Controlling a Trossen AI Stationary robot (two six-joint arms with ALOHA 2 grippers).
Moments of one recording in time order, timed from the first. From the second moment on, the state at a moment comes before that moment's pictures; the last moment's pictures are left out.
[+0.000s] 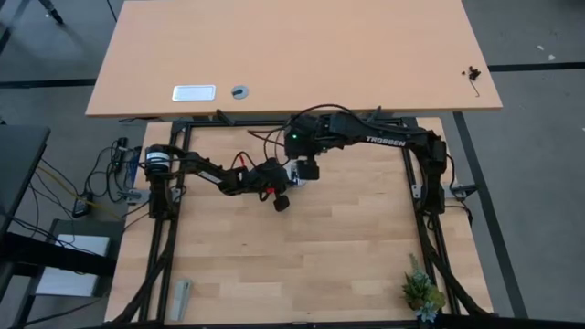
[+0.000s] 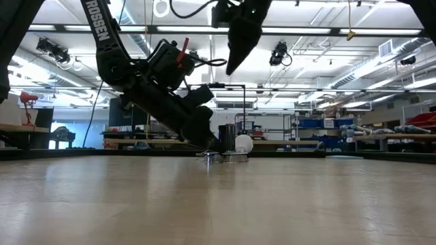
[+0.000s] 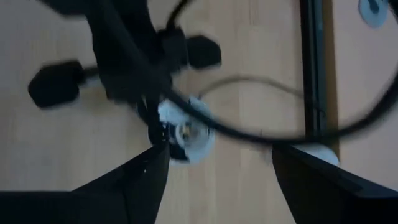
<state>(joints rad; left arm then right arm) 0.17 1.89 0.73 0.60 -0.09 -0.05 -0.21 1.93 1.93 -1.09 0.15 -0.27</state>
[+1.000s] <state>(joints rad) 0.16 1.86 0.73 0.57 -0.09 -0.03 -0.27 1.84 1.28 -0.79 -0.06 -0.24</state>
